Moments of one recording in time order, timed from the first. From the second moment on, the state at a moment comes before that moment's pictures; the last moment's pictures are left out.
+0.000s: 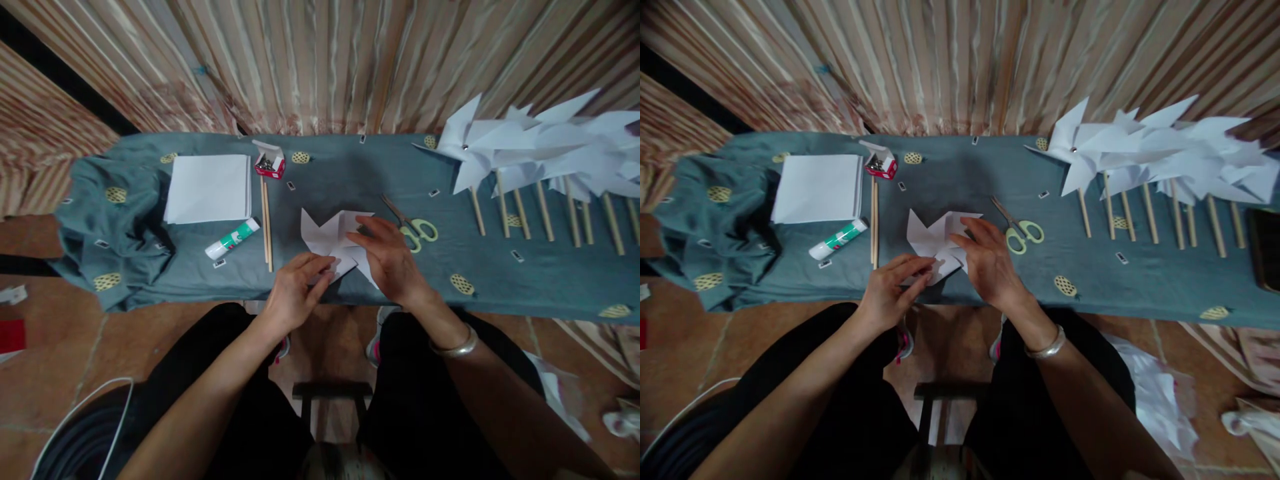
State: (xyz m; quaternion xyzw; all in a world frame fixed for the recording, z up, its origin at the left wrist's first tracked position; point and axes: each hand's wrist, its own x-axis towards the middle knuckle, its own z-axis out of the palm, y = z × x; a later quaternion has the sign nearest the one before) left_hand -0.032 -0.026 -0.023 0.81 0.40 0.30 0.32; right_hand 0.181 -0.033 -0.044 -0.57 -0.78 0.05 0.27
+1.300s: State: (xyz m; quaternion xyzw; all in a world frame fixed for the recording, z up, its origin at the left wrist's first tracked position) left_hand -0.046 0.001 -0.040 0.65 0.53 0.37 0.41; right_hand 0.177 -0.020 -0.041 -0.68 -0.60 0.22 0.35
